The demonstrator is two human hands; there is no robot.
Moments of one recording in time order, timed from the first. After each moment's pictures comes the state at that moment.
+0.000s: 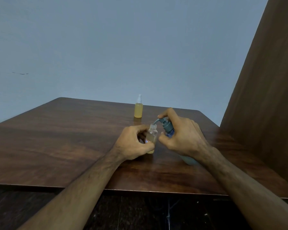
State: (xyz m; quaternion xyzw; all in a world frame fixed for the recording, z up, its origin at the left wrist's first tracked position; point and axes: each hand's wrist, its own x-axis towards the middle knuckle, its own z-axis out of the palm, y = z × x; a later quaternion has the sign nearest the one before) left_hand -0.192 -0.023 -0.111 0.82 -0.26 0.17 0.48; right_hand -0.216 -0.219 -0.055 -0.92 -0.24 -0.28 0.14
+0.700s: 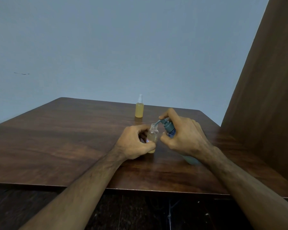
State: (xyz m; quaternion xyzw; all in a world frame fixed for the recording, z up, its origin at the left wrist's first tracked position) left_hand -0.198 -0.025 -0.106 0.82 -0.26 0.18 0.48; right_hand -0.217 -0.218 -0.054 -0.92 -0.24 -0.28 0.13
